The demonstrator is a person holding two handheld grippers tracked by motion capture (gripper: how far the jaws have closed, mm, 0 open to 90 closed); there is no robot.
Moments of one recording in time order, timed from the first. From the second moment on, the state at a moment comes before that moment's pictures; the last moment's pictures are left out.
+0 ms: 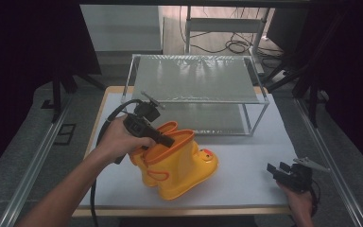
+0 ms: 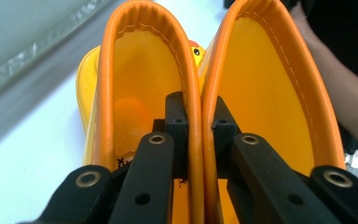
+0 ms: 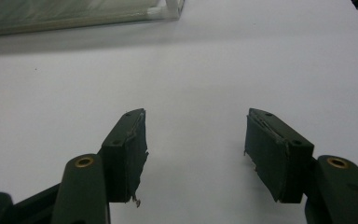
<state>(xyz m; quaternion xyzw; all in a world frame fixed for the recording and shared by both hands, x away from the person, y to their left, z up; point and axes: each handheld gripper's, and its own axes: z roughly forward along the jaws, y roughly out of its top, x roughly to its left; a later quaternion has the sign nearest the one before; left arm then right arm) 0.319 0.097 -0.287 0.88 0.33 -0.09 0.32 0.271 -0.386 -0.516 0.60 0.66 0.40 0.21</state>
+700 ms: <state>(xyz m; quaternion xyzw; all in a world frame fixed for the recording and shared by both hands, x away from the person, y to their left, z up) 0.338 0.054 -0.203 0.88 0.29 -0.08 0.37 0.271 -0.393 -0.515 0.61 0.65 0.41 0.21</state>
